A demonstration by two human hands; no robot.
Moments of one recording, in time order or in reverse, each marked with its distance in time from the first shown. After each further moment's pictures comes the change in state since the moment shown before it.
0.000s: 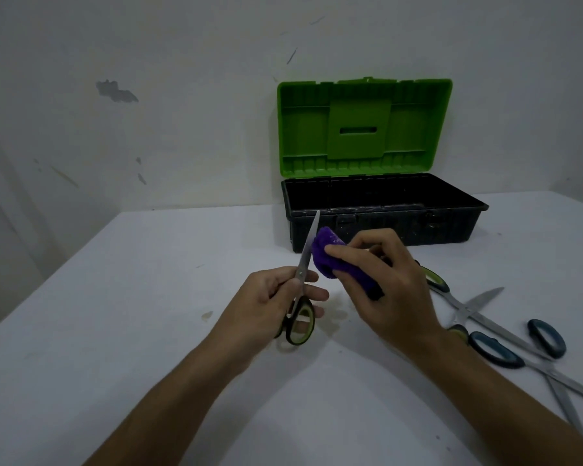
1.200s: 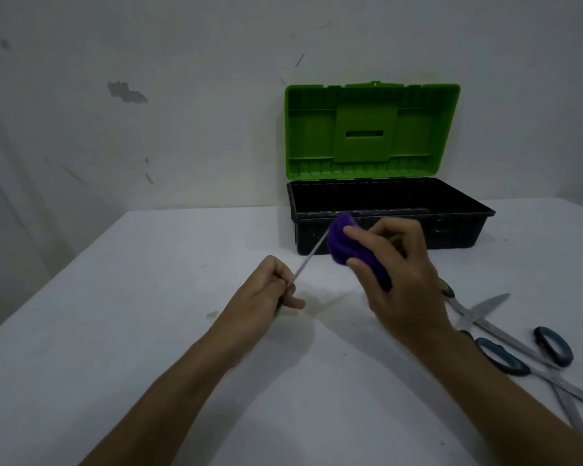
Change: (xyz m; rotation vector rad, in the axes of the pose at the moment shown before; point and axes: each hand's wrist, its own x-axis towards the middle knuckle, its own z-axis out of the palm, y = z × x) left_hand 0.007 -0.013 -0.014 0.136 0.114 -0.031; right_hand 0.010 -0.001 -0.005 -0.064 0.063 0.079
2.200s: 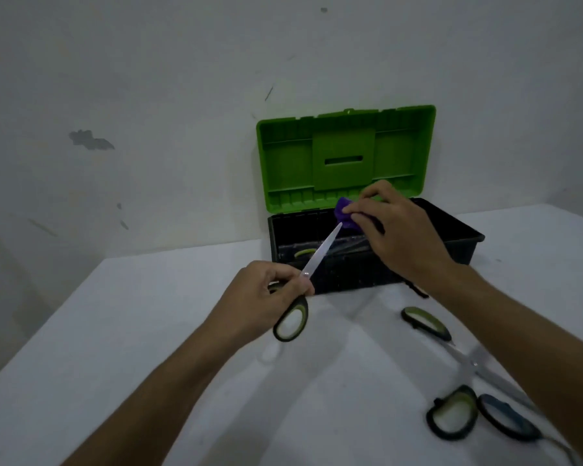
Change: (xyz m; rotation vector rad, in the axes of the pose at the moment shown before) left_hand 0.076 0.059 -0.001 0.270 -0.063 0.246; right_hand 0.104 0.095 -0.002 -0.155 -0.223 0.122
